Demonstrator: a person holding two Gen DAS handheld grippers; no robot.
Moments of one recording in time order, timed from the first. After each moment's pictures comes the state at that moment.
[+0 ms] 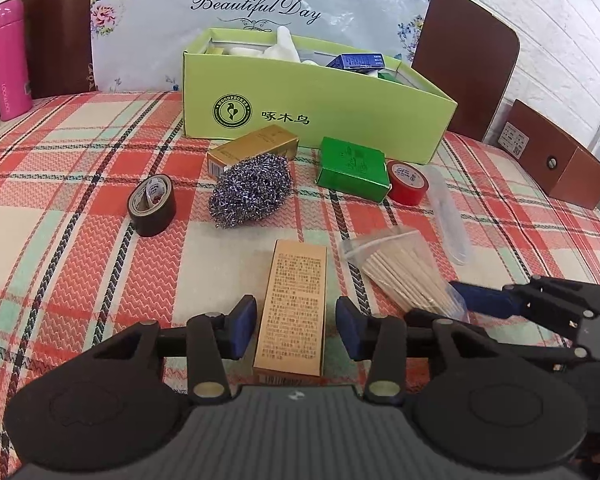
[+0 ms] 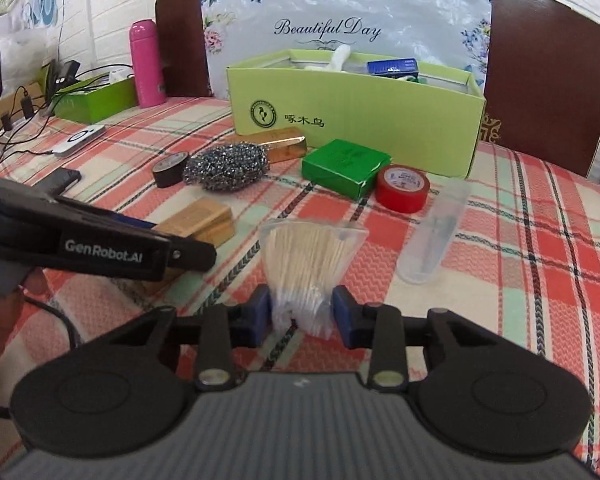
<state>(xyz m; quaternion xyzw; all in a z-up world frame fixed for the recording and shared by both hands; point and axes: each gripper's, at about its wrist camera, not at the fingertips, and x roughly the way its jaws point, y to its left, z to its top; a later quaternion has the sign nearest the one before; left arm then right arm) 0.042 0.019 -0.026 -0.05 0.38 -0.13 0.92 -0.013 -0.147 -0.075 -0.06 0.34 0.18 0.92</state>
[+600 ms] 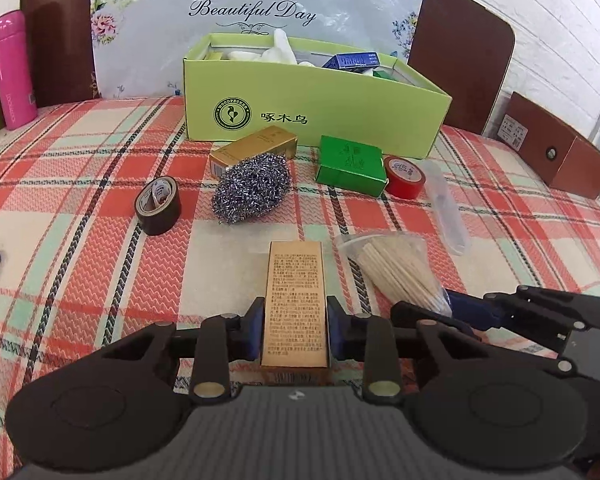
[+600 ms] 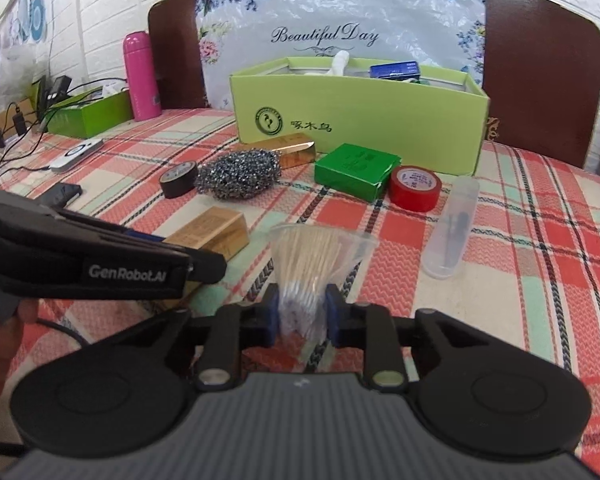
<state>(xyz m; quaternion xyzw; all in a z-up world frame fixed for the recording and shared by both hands) 0.032 0.018 -0.020 -0.04 0.38 -0.12 0.92 -0.024 -0.130 -0.078 -0.03 0.32 0.16 0.93</state>
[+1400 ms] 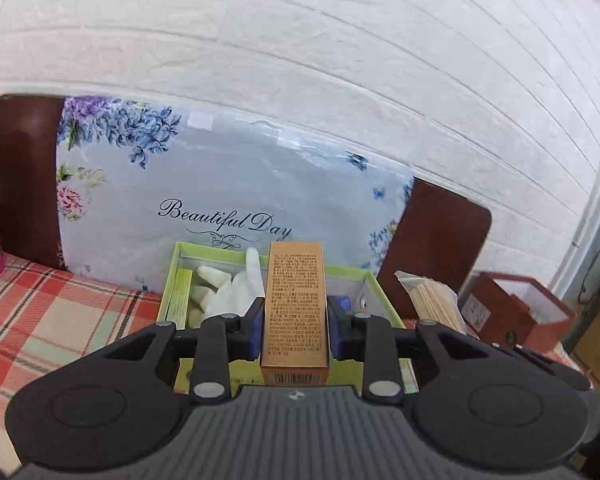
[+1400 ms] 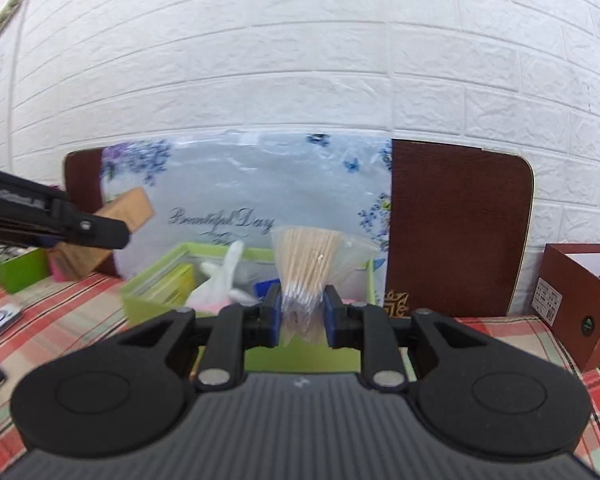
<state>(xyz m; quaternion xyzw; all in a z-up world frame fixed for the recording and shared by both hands) 0.129 0.030 0.113 -0.11 0.22 -0.16 0.96 0.070 -0.177 0.025 0.00 0.15 0.06 0.99</state>
